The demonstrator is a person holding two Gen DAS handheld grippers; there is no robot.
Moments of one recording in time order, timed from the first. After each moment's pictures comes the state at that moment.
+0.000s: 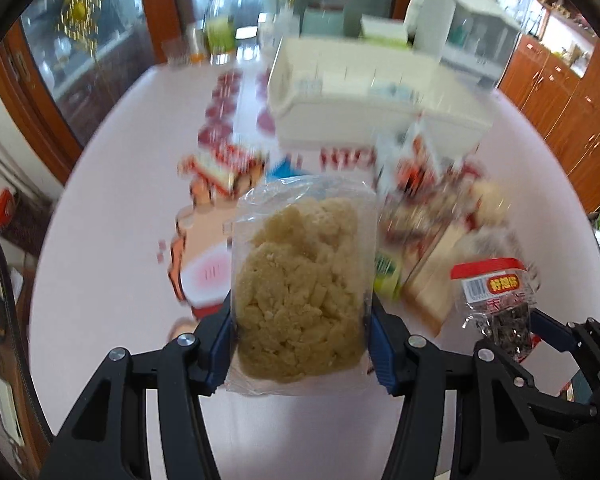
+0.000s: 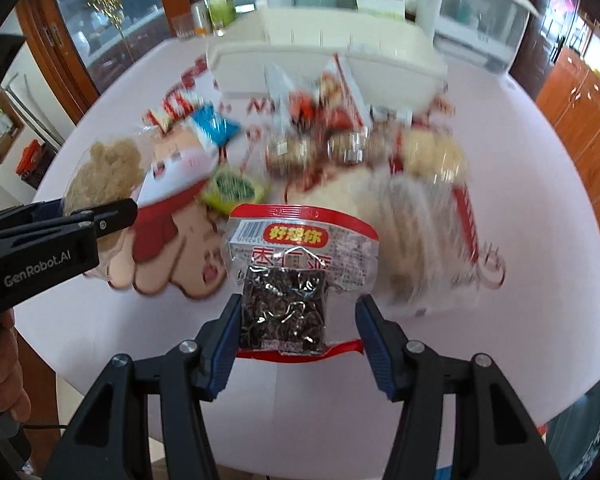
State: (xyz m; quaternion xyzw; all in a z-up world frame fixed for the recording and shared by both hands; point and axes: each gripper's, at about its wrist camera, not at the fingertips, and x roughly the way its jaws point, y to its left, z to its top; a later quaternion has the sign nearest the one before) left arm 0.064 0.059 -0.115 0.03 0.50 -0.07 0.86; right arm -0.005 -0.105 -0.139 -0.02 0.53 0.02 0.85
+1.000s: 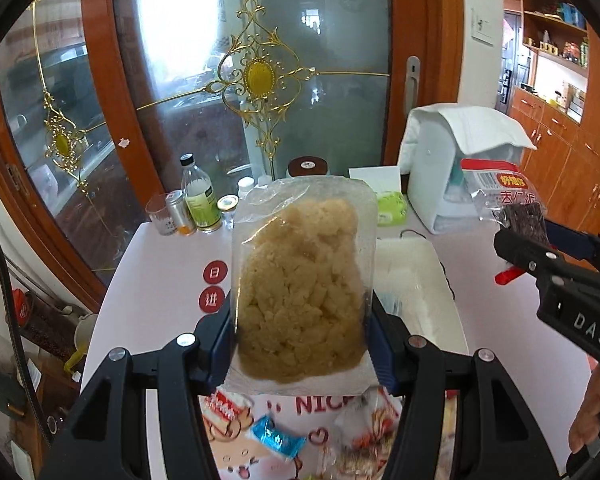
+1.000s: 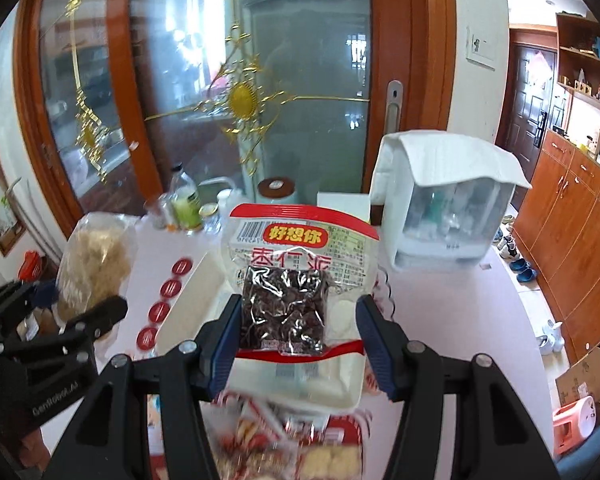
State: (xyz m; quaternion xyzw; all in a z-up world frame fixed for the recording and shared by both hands) left arm 0.269 -0.036 0.061 0.06 0.38 -0.06 0.92; right arm 0.234 -0.210 0.065 0.00 0.35 0.02 0.94
